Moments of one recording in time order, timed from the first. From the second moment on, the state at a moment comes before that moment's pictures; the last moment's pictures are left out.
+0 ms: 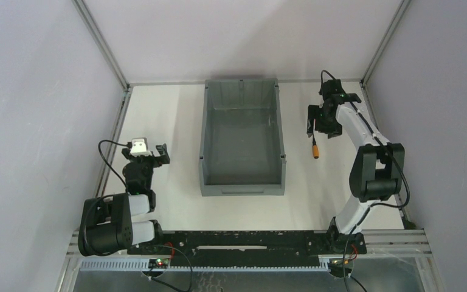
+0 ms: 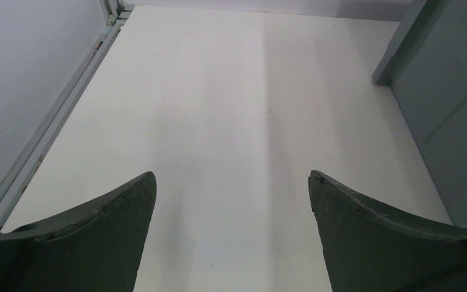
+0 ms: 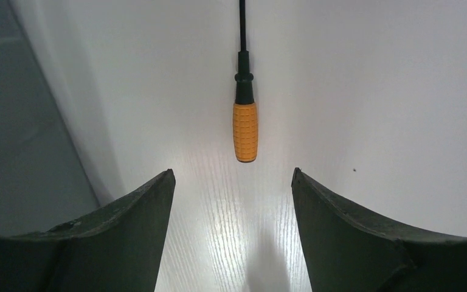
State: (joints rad) left arm 0.16 1.28 0.10 1.14 0.12 -0.03; right arm 0.05 1.72 1.46 -0.89 0.04 0.14
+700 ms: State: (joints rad) left arm 0.16 1.28 0.10 1.14 0.12 -0.03; right arm 0.05 1.95 1.41 -0.80 0.08 0.18
